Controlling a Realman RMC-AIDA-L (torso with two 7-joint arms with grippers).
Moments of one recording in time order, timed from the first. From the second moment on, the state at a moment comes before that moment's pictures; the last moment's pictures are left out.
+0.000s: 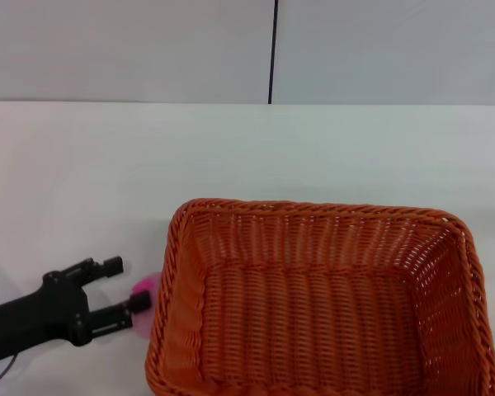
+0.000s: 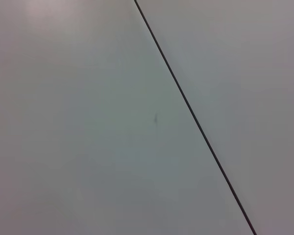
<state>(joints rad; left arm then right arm) -0.30 -1.88 -1.39 -0.07 0.76 -1.46 2.24 0.18 2.07 -0.38 -0.27 -1.02 -1.73 0.92</state>
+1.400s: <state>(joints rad) -0.28 -1.87 -1.63 -0.11 0.85 -1.55 2.23 0.20 2.07 -0.37 -0.26 -1.02 -1.74 0.92</state>
